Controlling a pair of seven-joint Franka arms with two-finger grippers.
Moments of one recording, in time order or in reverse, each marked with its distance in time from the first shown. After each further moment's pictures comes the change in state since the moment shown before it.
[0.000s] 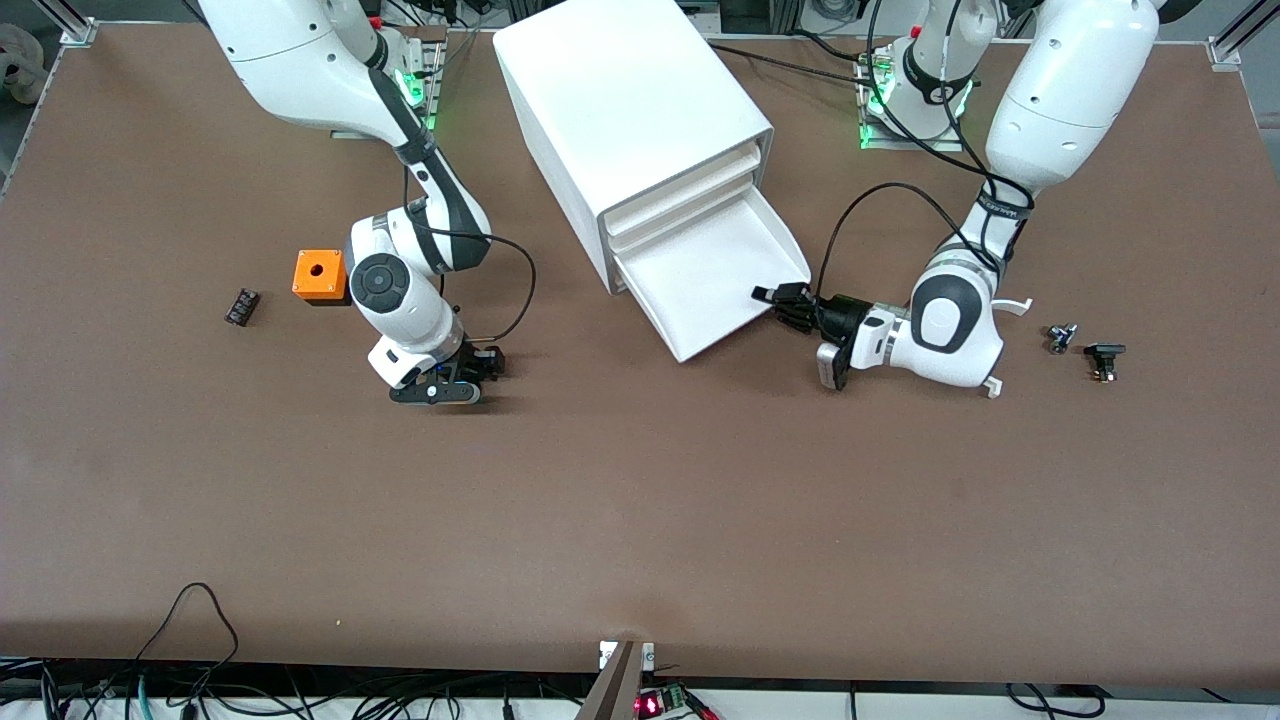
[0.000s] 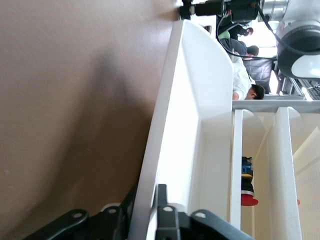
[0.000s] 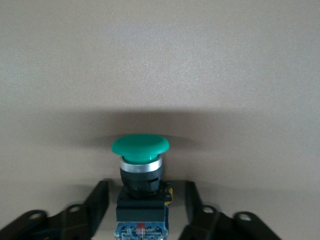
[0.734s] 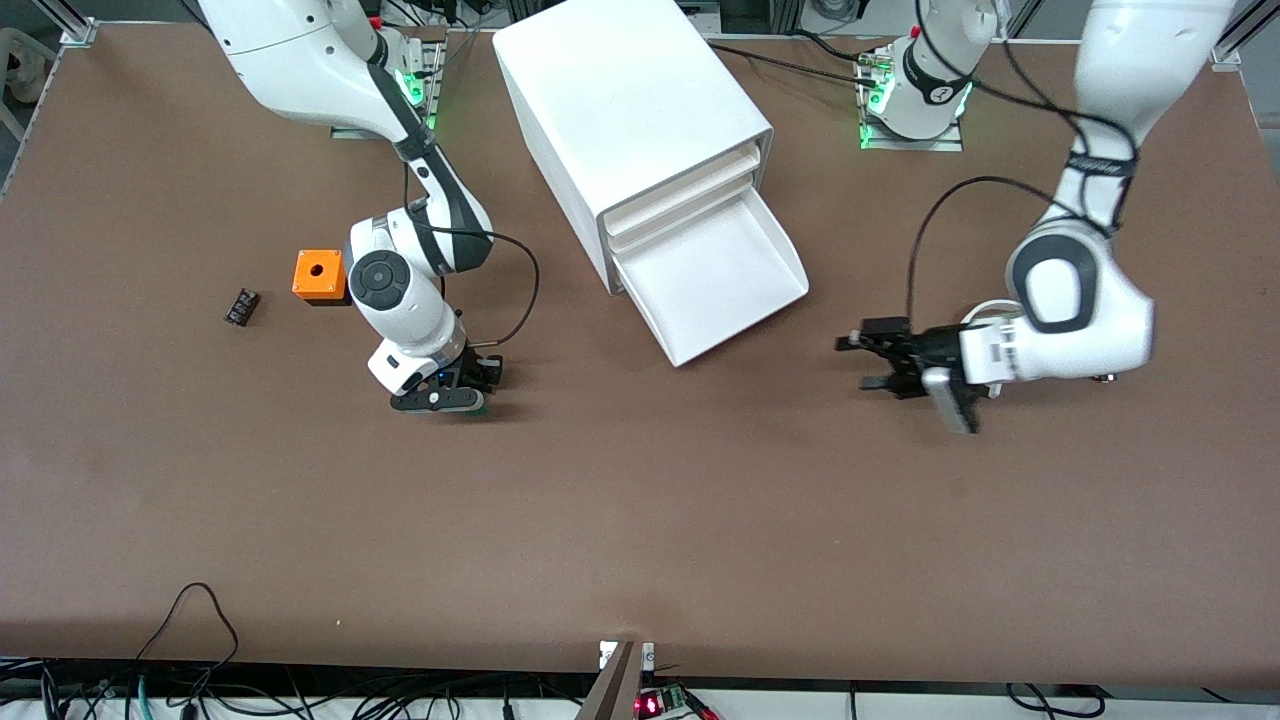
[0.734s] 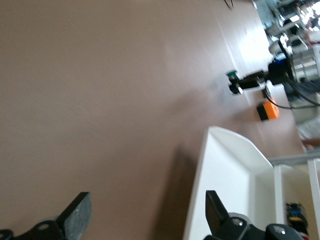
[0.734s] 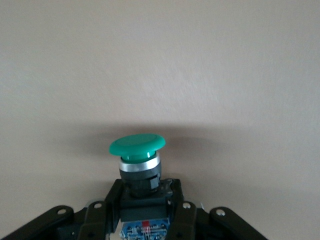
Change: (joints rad) left arm 0.143 -0.282 0.014 0.023 0.152 0.320 -0.003; right arm 0.004 -0.006 0.000 0.084 -0.025 -0.014 -0.012
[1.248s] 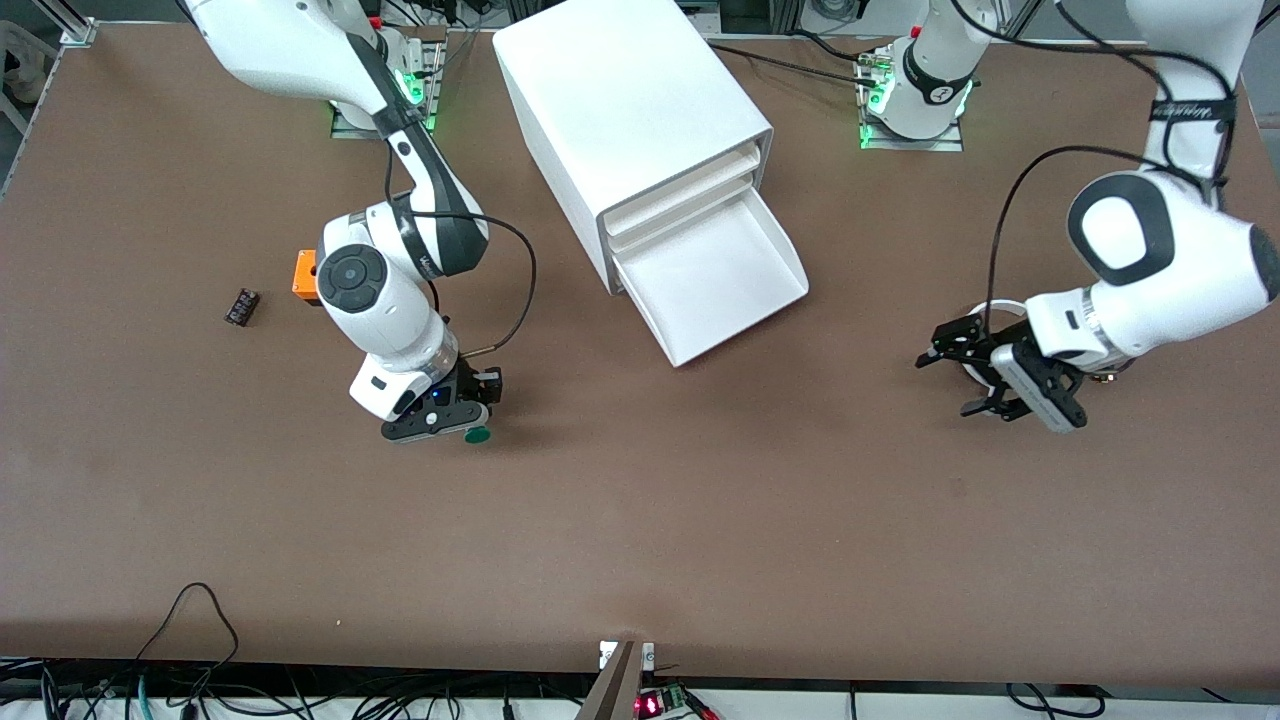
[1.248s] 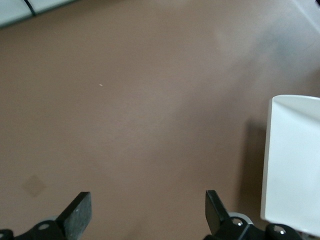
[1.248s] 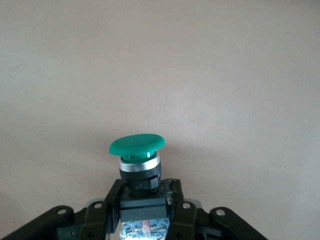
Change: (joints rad) left arm 0.012 -0.162 -0.006 0.001 0.441 0.131 -0.011; right arm 0.000 -0.033 -0.006 0.251 -0.002 -0.199 -0.213
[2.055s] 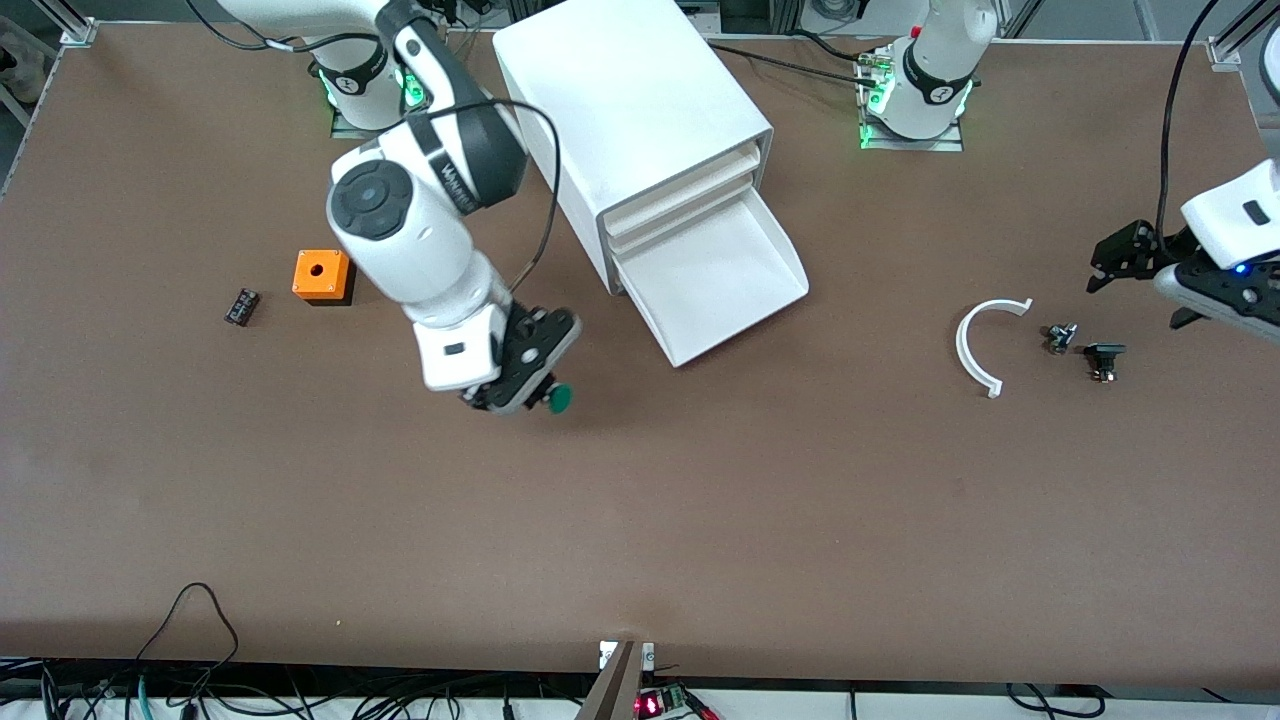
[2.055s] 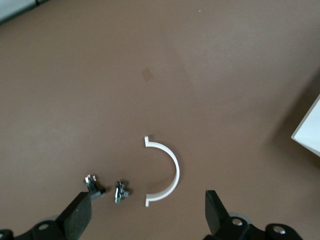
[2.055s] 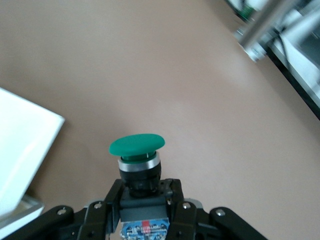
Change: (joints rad) left arm 0.011 -0.189 0.068 0.223 0.546 -0.477 -0.540; right arm 0.010 -0.007 0.174 0.284 0.000 -0.241 -0.563
